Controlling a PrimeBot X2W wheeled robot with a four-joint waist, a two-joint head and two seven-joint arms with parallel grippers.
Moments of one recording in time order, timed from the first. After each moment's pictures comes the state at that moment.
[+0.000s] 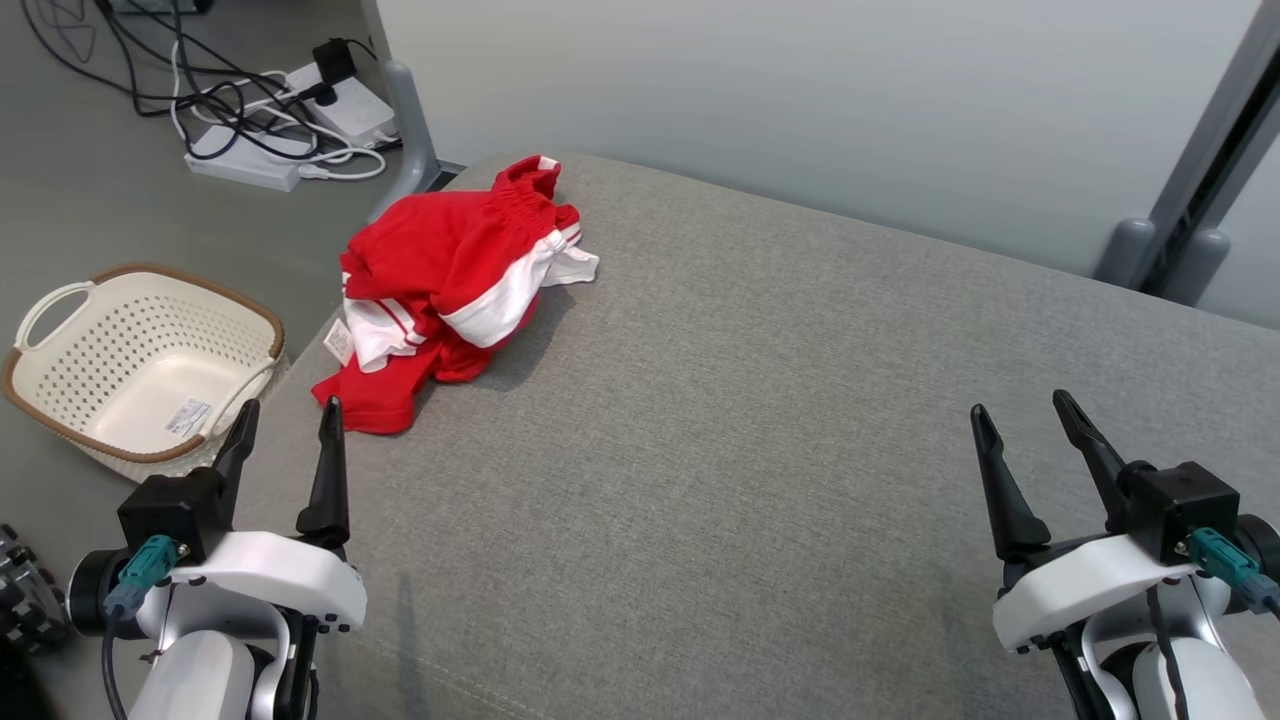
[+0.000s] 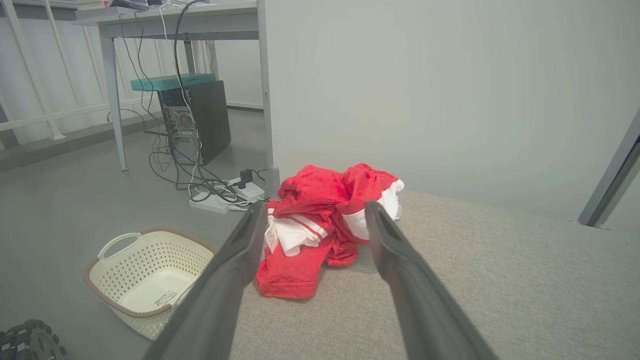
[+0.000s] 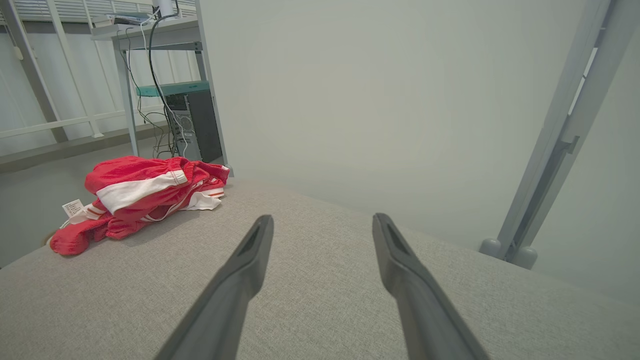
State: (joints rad) left arm -0.20 0.21 -0.14 0.30 -0.36 0.08 -0.17; right arm -0.13 -0.05 0.02 0.11 0.08 0.13 -0.05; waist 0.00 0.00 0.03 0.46
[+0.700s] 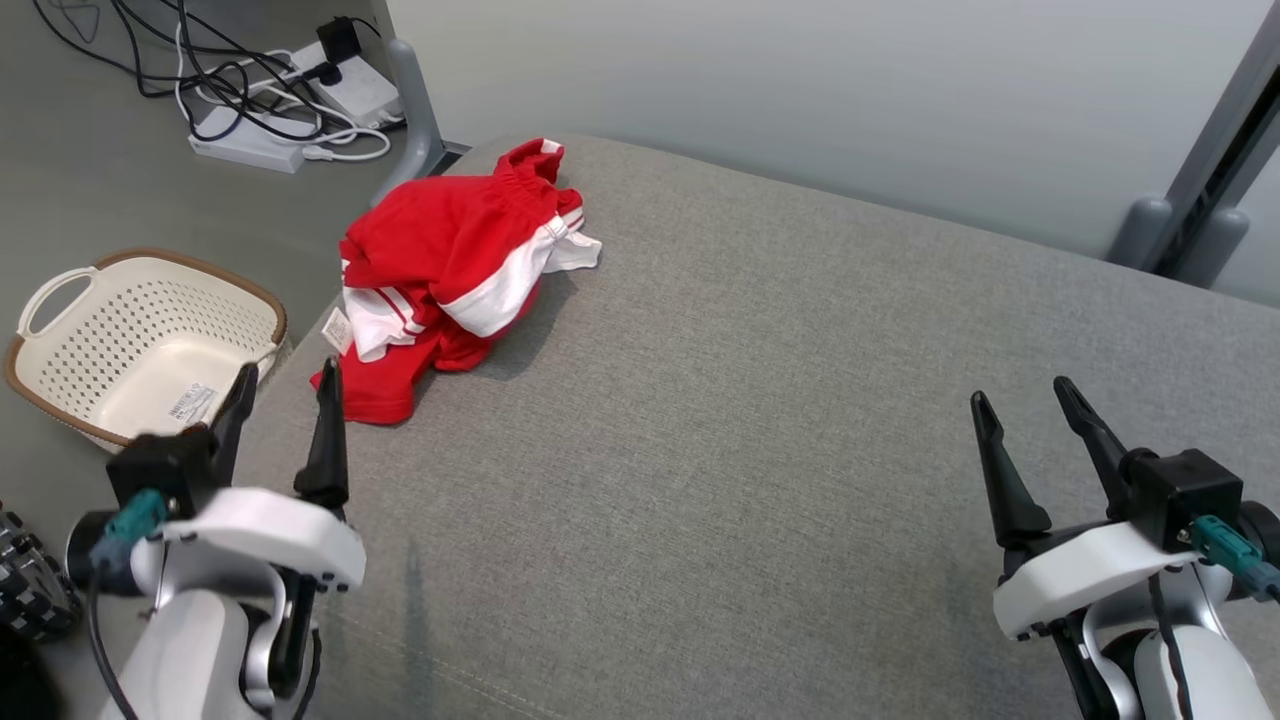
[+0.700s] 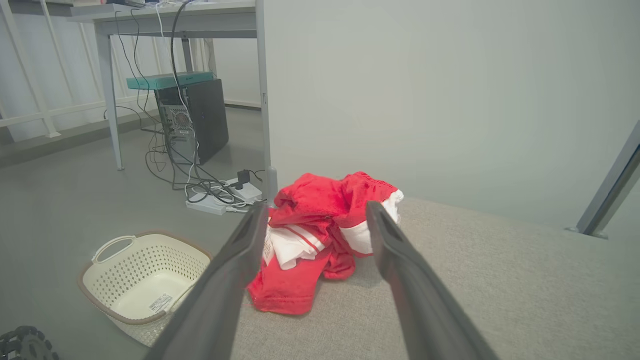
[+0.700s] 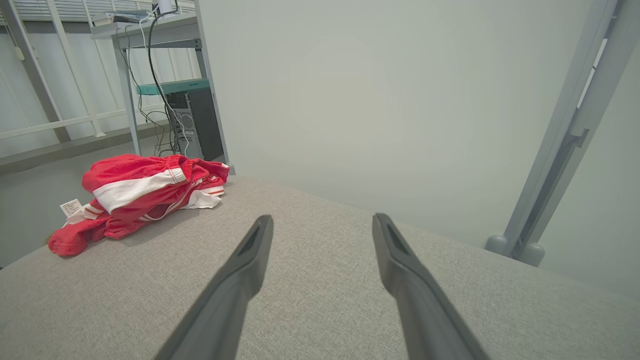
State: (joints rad) left arm -0.26 0.22 -0.15 0.29 -0.40 0.07 -0.13; right arm -0.15 -0.05 0.02 0.10 0.08 0.13 -0.04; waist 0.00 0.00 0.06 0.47
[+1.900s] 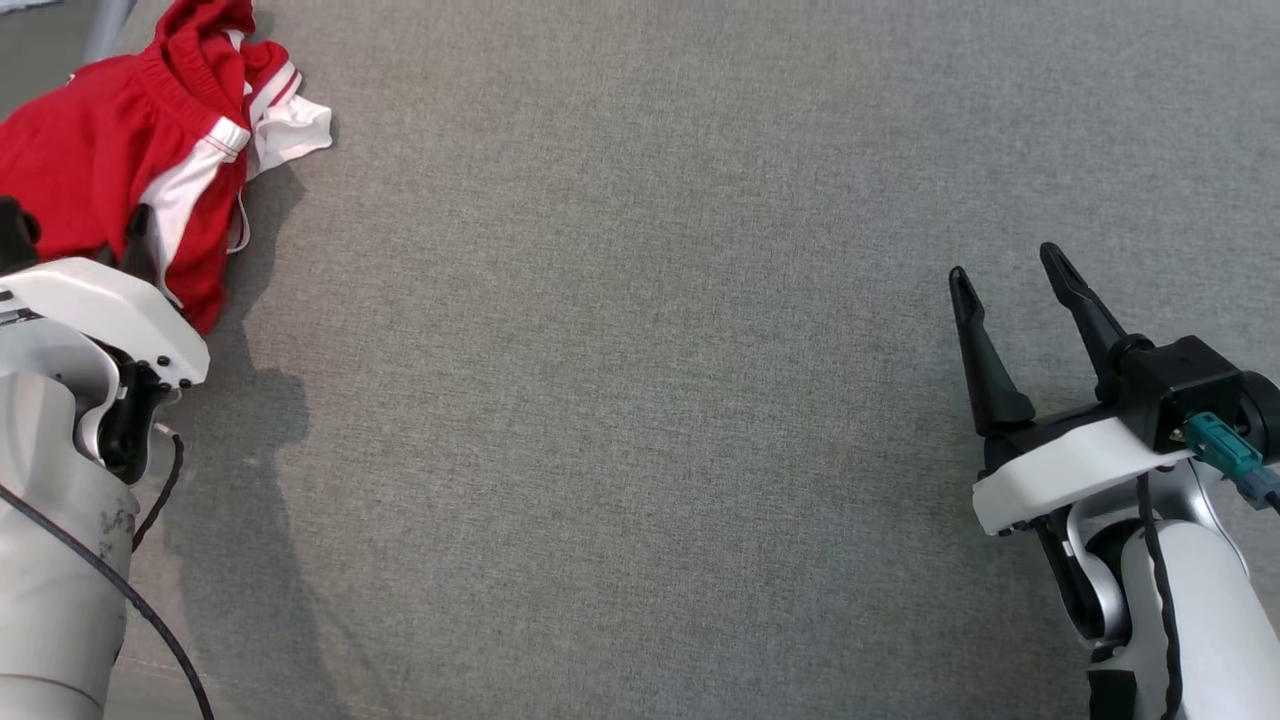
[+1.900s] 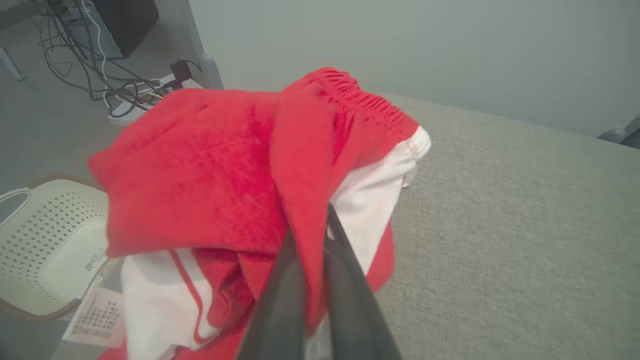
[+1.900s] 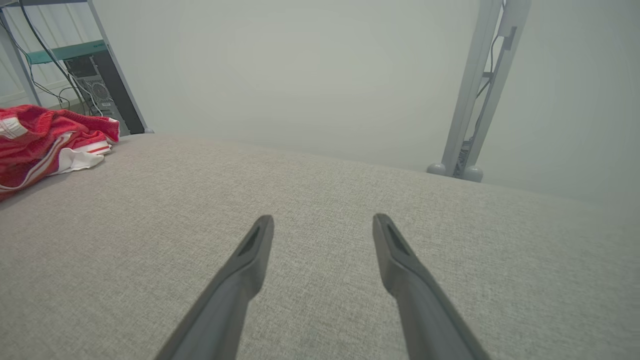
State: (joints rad) left arm -0.83 0.32 -0.15 0.97 -0.54 -0.09 -0.02; right arm -0.32 -0.05 0.07 0.06 0.04 0.13 -0.02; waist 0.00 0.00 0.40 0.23
